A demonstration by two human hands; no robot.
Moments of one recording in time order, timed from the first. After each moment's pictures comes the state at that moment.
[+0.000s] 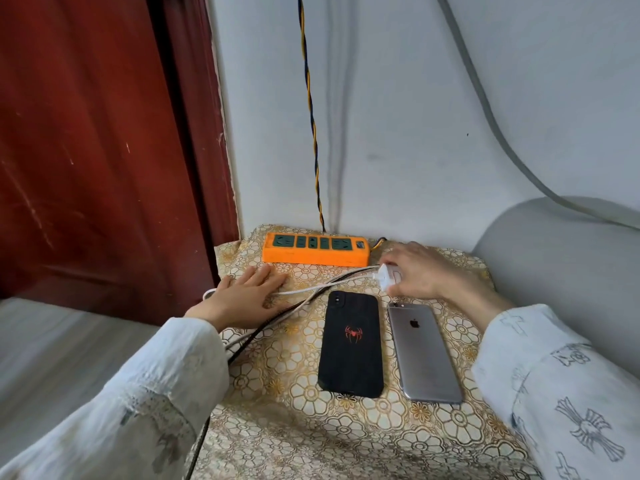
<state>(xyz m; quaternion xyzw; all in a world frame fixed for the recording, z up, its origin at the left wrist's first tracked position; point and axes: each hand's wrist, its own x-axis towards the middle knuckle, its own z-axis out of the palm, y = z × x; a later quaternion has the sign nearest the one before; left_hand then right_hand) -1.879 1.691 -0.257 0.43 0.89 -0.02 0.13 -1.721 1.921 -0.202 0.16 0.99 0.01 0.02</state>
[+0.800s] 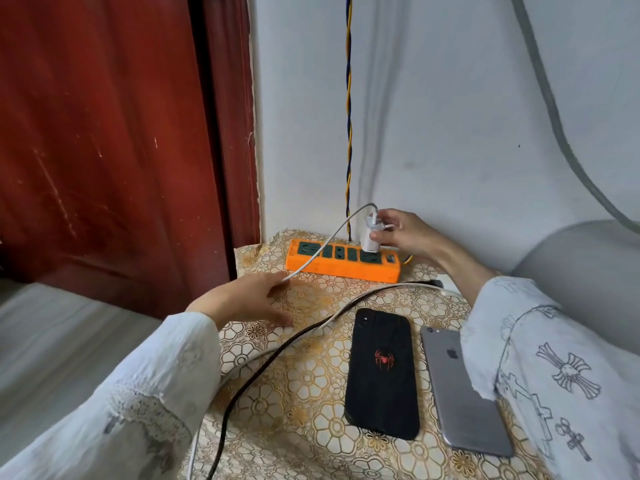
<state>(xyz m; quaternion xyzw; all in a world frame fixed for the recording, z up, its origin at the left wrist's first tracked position) -1.901 1.679 -0.238 0.38 0.89 0.16 0.20 -1.817 1.931 -0.188 0.18 0.88 -0.44 -0.09</state>
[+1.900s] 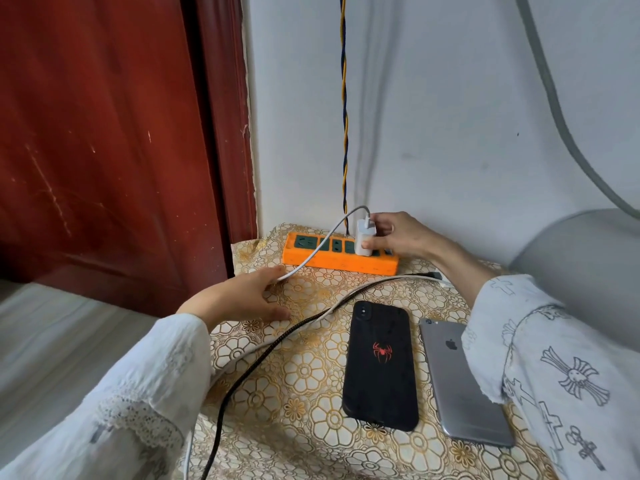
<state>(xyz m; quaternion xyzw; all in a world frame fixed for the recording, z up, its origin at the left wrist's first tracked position) -1.896 1.676 -0.244 0.36 0.89 0.19 0.22 -1.818 1.933 -0.202 0.18 0.91 -0.38 -0.04</state>
